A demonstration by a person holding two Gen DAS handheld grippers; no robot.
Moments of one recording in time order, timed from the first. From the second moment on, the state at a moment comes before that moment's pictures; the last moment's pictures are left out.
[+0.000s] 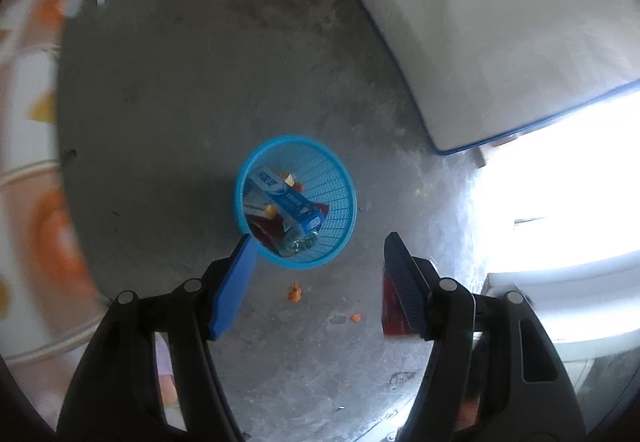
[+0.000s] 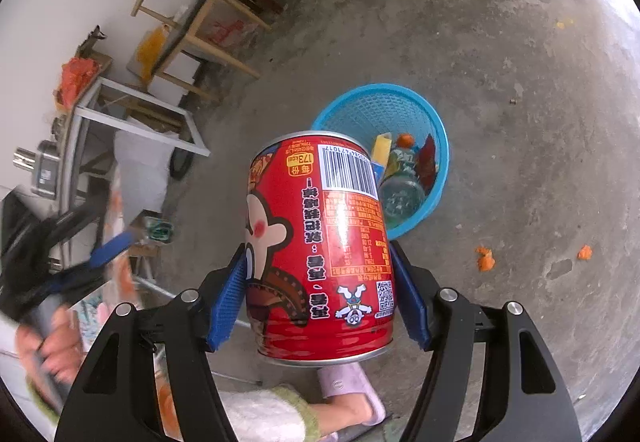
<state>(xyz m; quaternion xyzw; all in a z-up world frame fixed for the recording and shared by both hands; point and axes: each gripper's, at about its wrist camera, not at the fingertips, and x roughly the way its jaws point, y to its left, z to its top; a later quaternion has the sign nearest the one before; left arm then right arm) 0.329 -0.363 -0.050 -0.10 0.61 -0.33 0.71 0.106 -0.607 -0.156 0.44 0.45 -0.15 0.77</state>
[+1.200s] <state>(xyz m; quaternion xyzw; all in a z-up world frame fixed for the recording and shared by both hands) 0.154 0.042 0.004 -0.18 0.46 -0.19 0.85 0.154 -0.502 -0.034 0.24 0.43 -0.07 0.87</state>
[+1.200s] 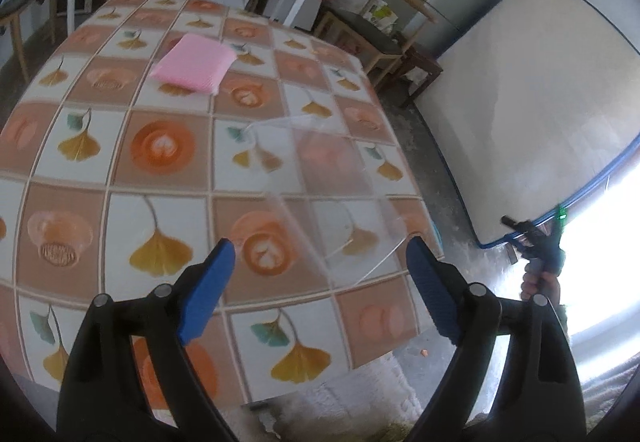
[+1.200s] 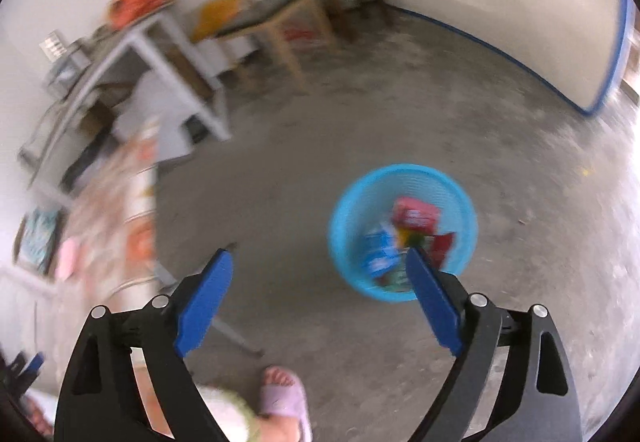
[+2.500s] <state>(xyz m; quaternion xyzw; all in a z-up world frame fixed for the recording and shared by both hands) 0.094 0.161 -0.048 -0.27 0.45 -0.10 0.84 0.278 -0.147 -0.054 0.15 0.60 0.17 0.77</state>
